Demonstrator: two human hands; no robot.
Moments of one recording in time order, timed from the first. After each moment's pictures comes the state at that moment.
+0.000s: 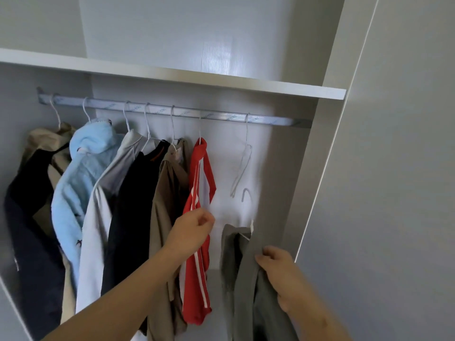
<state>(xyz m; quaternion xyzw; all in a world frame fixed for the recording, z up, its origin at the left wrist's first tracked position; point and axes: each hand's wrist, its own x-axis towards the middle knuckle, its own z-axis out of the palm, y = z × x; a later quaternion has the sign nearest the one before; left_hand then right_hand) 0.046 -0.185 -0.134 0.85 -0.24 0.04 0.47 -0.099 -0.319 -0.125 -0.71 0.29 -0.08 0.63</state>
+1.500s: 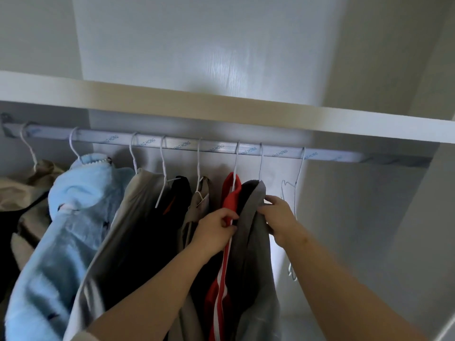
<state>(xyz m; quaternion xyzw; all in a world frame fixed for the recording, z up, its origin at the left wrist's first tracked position) 0.278 -0.209 -0.085 0.80 -0.27 -0.05 0.53 0.214 -0.335 -0.030 -0.71 0.24 -0.18 0.63</state>
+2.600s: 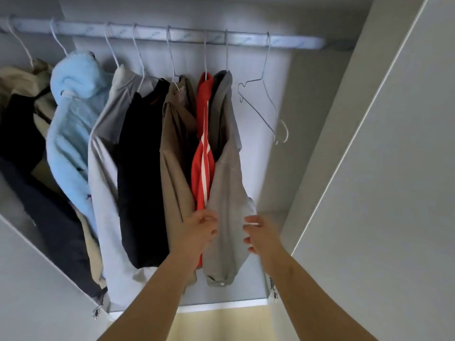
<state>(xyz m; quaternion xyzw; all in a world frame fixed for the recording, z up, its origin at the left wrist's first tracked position) 0.020 -0.156 -0.202 0.73 0.01 -0.21 0.65 -0.038 -0.277 -0.204 -0.67 0.37 -0.06 0.65</state>
